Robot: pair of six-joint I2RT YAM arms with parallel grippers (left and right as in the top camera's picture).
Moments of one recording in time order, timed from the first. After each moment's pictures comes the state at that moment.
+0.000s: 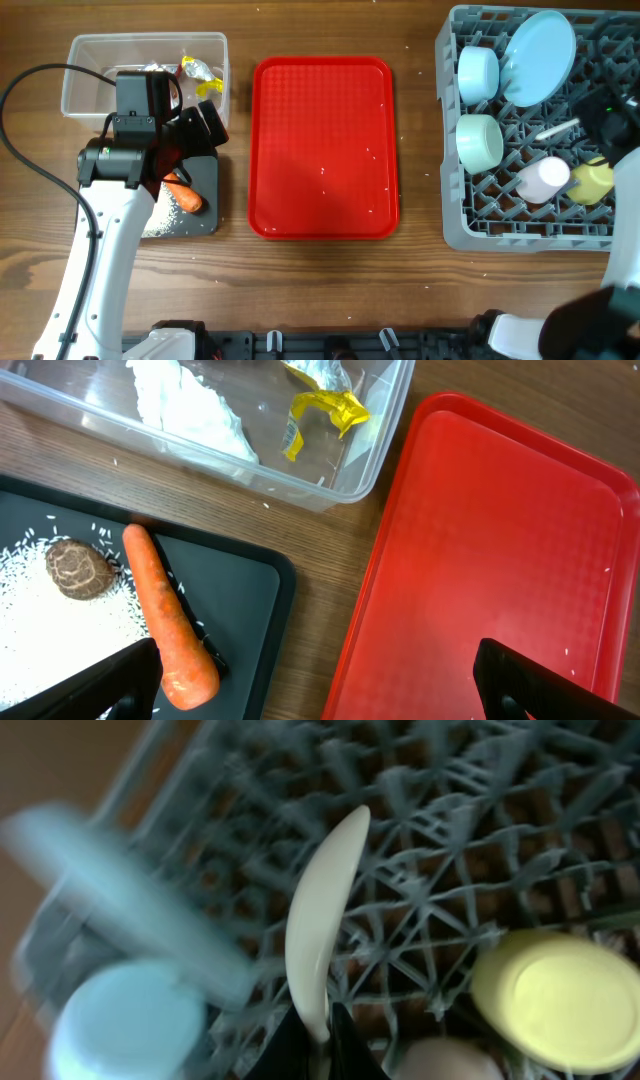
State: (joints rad) left arm -0.05 1.34 1.20 -0.83 -0.03 -0.41; right arm -0.45 1.52 1.31 -0.67 0.04 0.61
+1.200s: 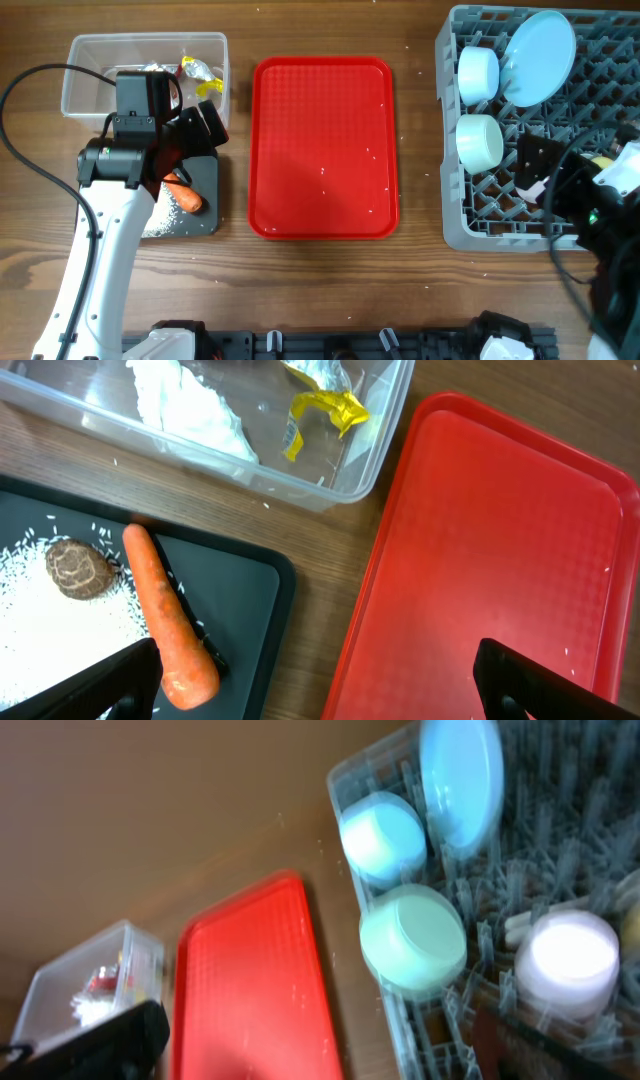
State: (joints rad) left arm -0.05 1.34 1.20 -0.83 -0.03 -0.41; right arm -0.32 0.80 1.23 -0.97 -0.37 0.30
